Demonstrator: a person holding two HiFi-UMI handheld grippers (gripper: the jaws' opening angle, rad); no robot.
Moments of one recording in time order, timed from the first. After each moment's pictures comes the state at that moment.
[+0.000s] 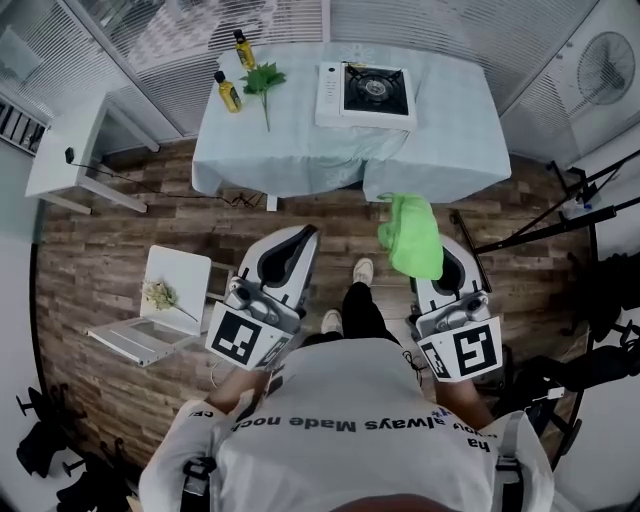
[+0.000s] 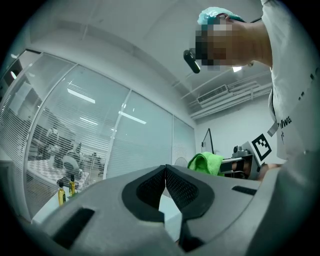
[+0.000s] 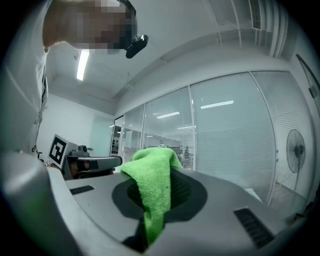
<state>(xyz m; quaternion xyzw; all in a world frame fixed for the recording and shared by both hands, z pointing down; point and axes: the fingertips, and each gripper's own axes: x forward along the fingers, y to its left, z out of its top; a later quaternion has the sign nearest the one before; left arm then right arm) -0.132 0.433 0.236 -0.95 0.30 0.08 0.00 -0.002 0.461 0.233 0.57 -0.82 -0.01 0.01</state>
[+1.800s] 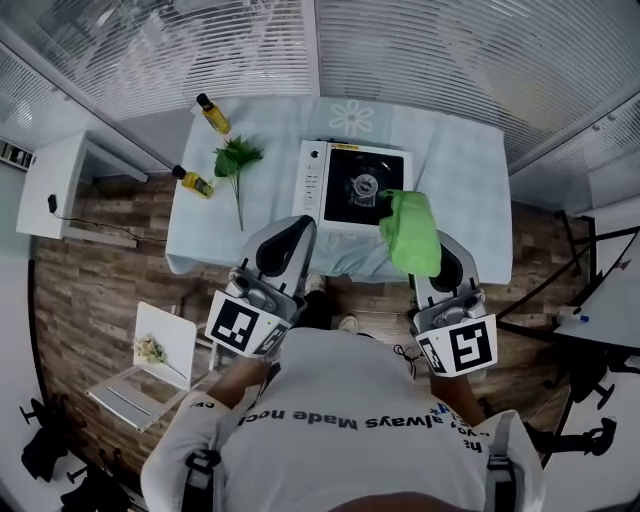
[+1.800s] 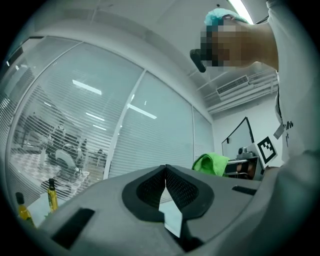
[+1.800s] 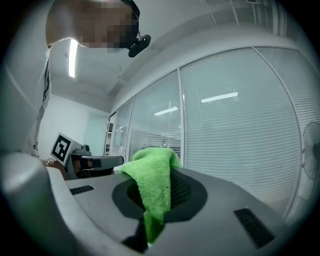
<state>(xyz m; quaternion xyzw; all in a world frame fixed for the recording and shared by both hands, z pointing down) 0.003 0.059 0.255 -0.94 0.34 0.08 -0.02 0.140 0.092 0.250 0.55 -0.84 -0.01 0.01</state>
